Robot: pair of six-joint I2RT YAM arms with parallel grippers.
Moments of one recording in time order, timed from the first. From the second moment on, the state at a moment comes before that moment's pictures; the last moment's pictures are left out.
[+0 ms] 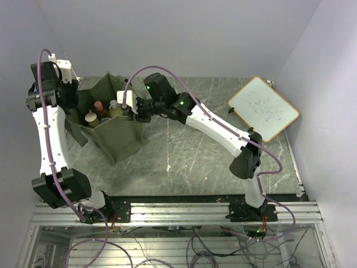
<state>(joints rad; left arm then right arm) 0.31 1.42 1.61 -0.86 -0.04 0.31 0.96 2.06 2.18 -0.62 -0.50 -0.64</state>
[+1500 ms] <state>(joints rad) 0.30 1.74 2.05 -1.22 0.11 0.41 0.96 2.08 2.26 -0.69 -0.55 -0.67</state>
